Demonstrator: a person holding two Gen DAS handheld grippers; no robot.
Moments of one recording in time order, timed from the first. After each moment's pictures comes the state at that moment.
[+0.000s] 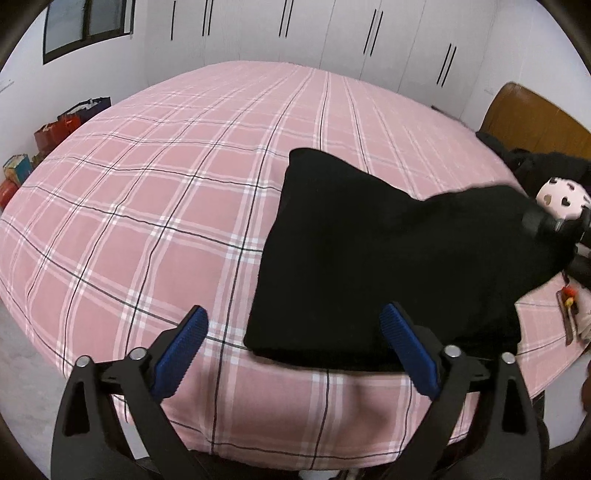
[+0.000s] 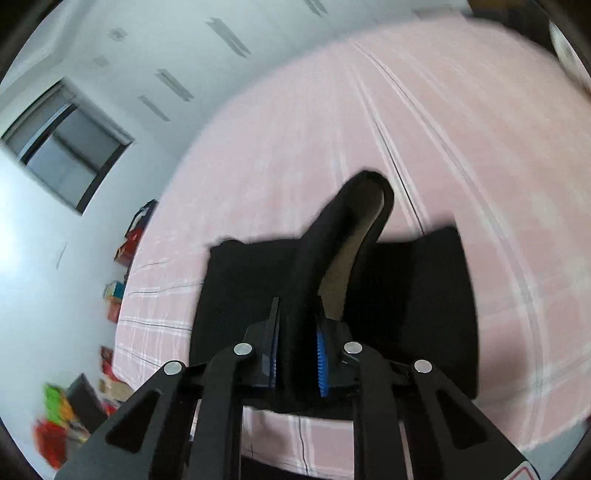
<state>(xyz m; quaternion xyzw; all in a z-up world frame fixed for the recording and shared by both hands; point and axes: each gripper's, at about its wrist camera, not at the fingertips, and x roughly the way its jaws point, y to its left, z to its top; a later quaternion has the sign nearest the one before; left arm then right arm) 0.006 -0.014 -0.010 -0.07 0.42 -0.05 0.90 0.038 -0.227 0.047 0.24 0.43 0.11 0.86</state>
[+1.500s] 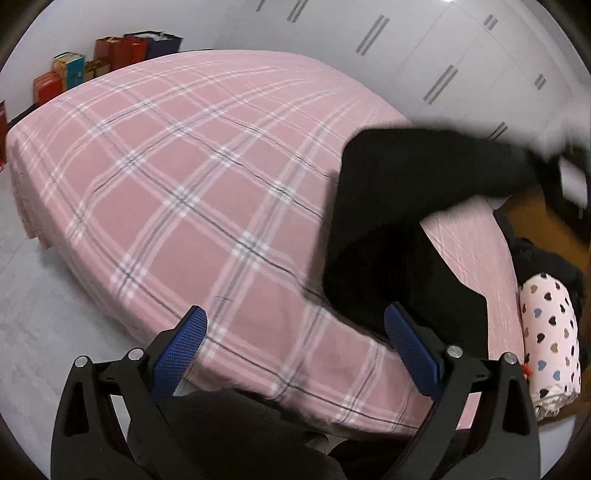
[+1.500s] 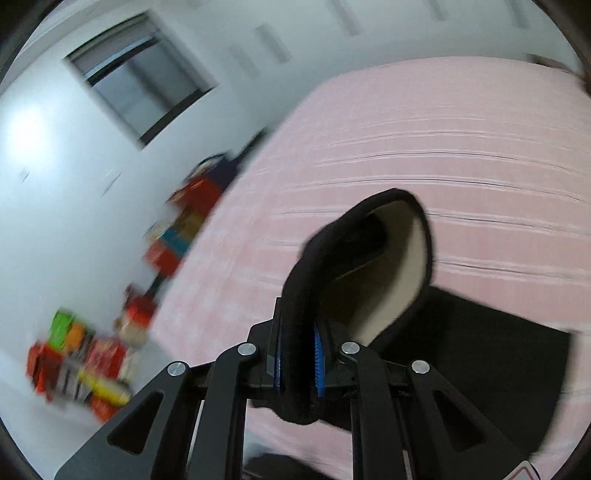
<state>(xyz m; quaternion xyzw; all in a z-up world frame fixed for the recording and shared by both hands) -0.059 0.088 -0.007 -0.24 0.42 0.00 0.88 0.111 -0.116 0.101 0.18 0.45 0.20 0.85</state>
